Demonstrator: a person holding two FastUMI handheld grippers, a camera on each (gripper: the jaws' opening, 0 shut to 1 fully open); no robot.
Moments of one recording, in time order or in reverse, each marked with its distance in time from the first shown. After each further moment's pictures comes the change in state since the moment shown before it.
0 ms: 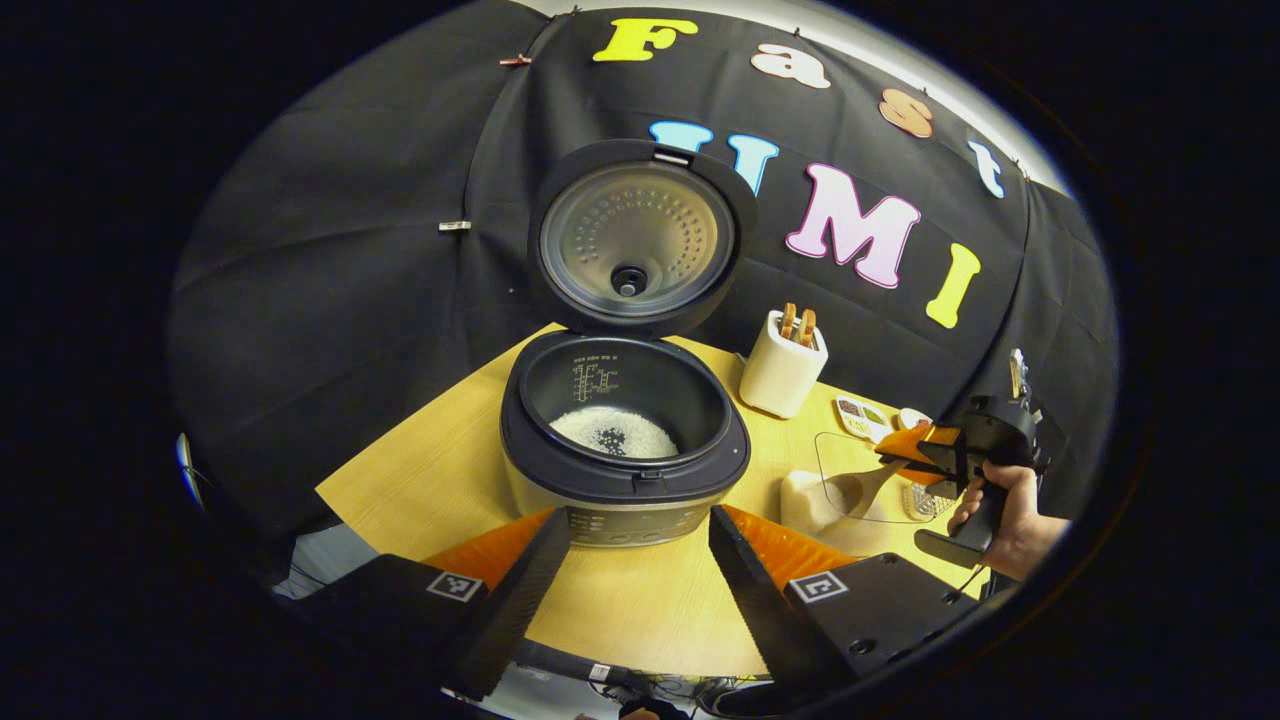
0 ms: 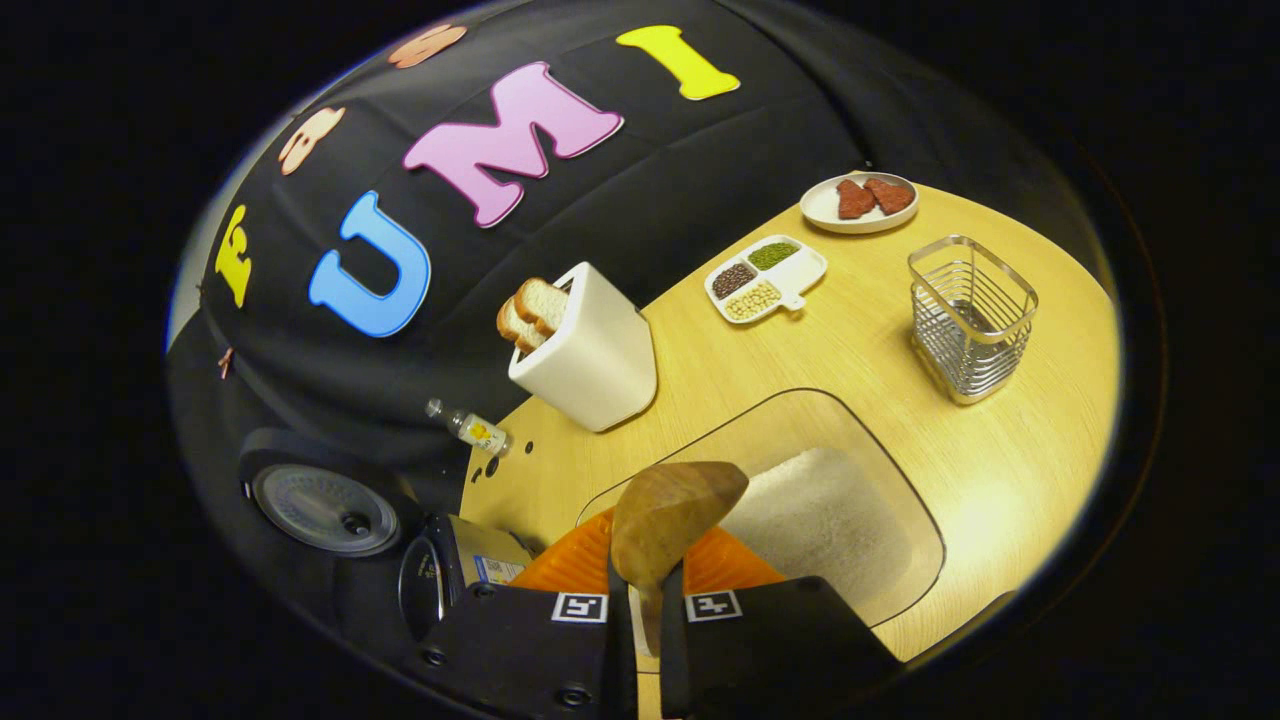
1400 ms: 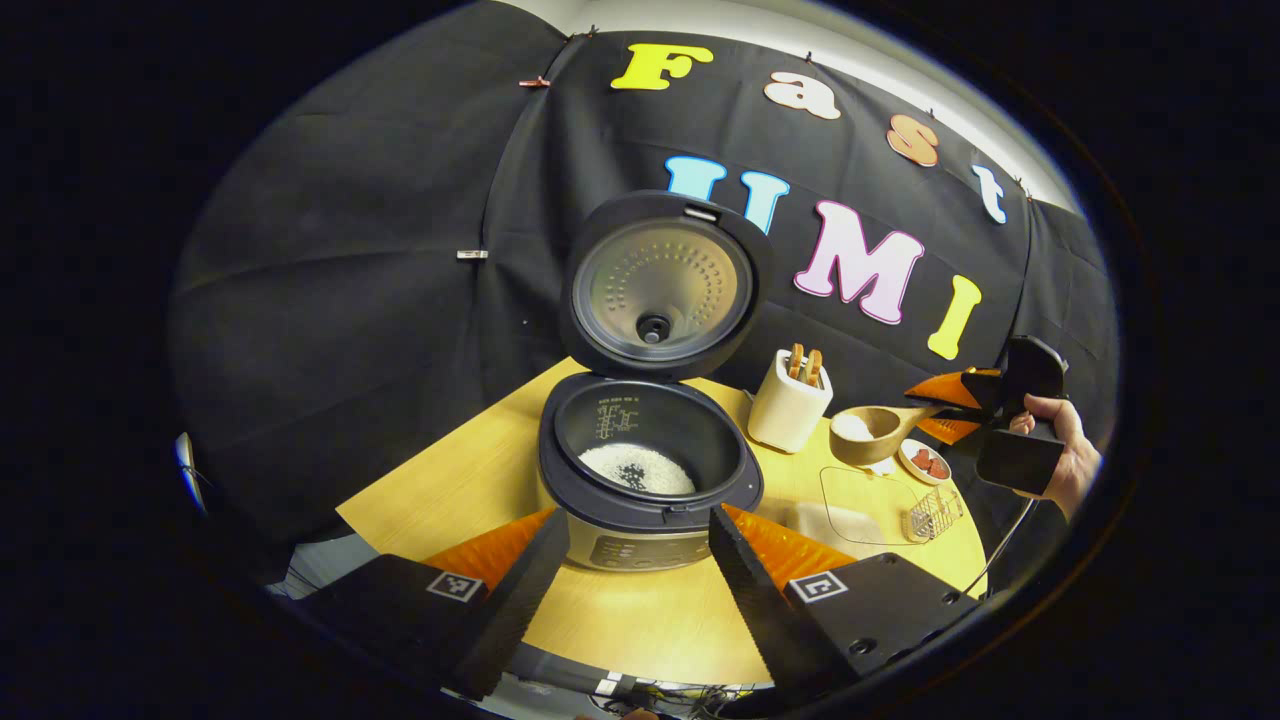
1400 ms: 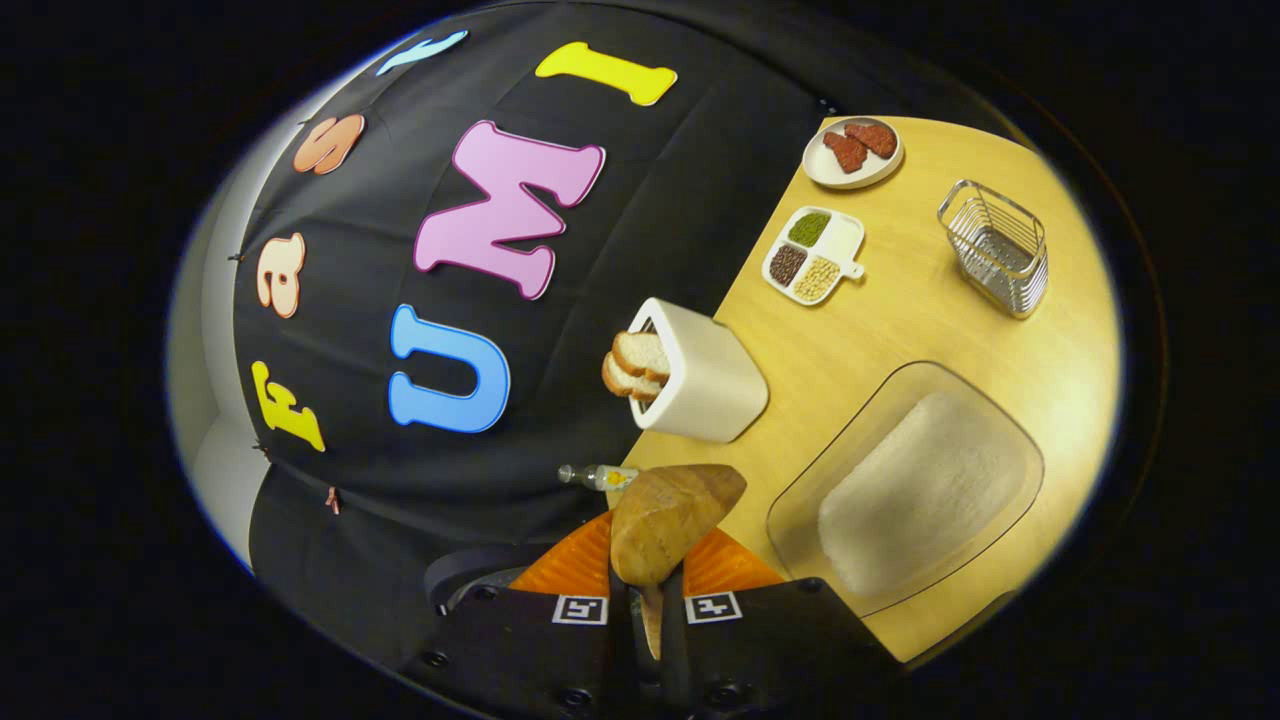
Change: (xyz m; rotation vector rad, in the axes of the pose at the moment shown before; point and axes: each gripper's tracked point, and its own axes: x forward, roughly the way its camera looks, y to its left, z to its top) left arm -0.024 0.035 0.033 -0.020 -0.112 0.021; right arm -0.042 0.144 0.033 0.357 0.077 0.258
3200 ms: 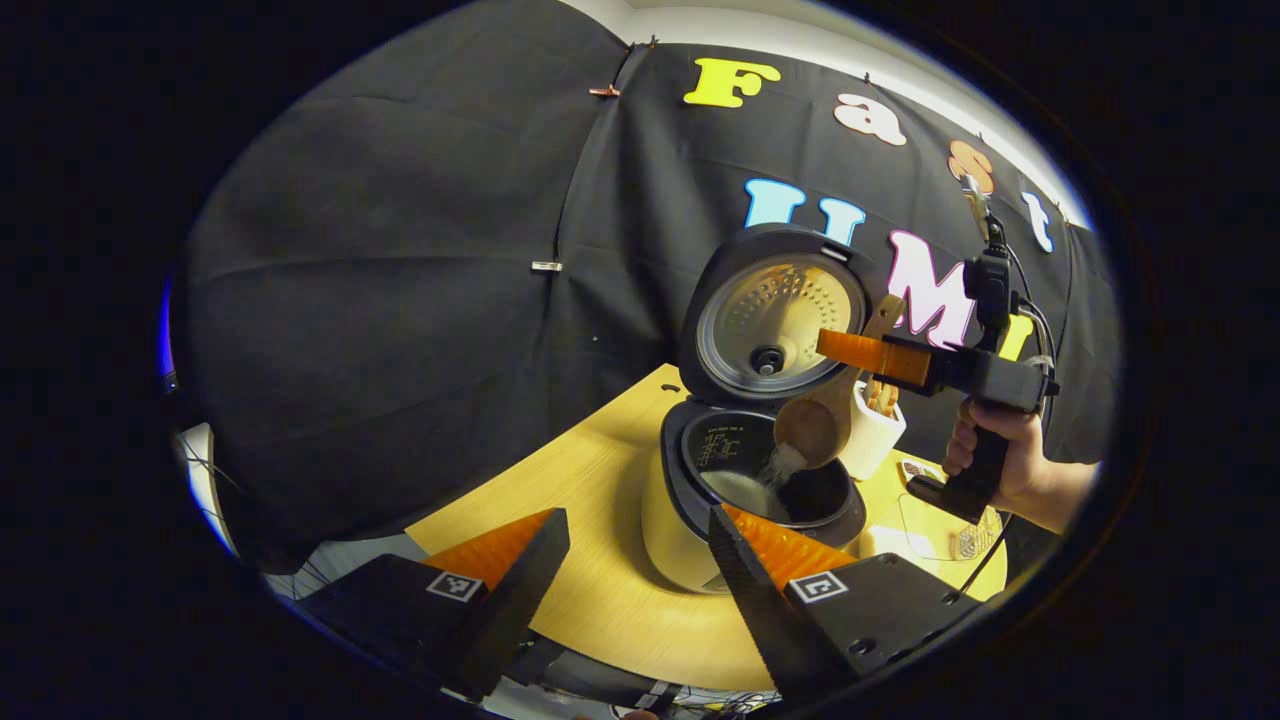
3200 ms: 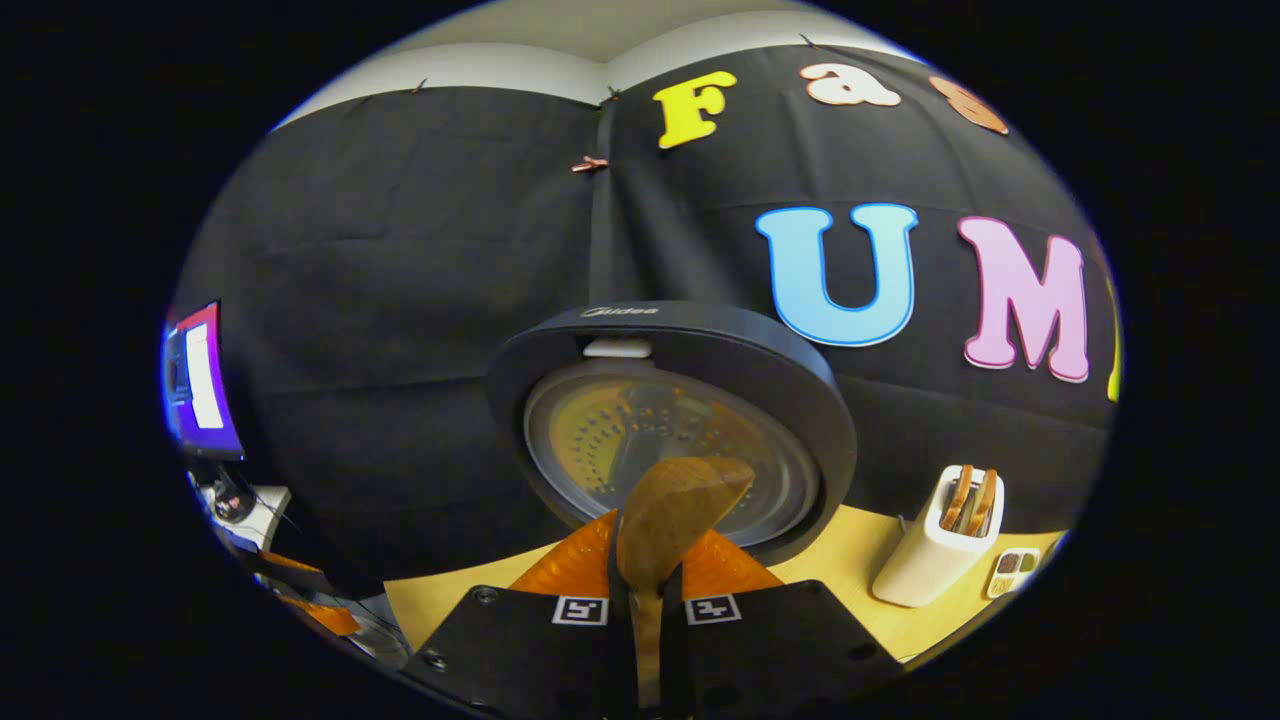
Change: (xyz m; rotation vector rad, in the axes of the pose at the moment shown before) left arm -0.001 0.090 0.015 -0.065 -0.043 0.143; right arm 0.068 0.133 -0.238 -1.398 0.079 0.486
